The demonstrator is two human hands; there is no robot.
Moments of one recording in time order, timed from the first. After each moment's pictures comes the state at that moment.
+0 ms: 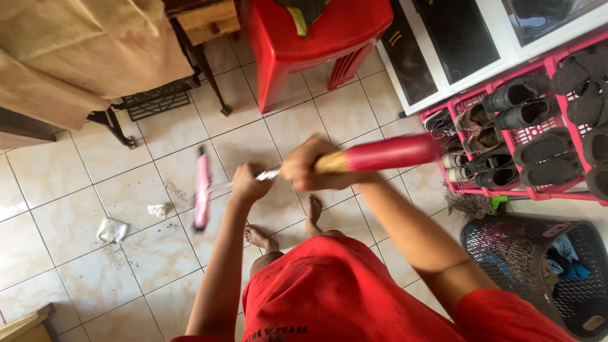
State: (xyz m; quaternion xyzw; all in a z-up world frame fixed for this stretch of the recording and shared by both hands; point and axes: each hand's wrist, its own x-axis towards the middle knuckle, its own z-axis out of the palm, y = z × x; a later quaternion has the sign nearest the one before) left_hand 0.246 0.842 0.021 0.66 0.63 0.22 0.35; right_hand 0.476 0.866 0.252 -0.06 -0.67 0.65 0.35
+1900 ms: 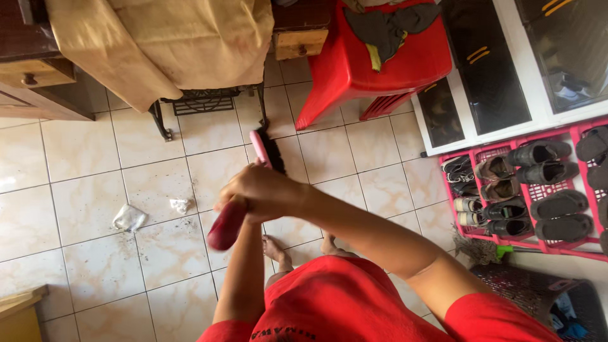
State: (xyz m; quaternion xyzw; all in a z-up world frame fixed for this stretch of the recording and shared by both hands) left_hand 0.077 0.856 -0.057 0.45 0.67 0.56 0.17; right_hand 0.159 0.843 0.251 -0.18 -0.88 0.43 0.09
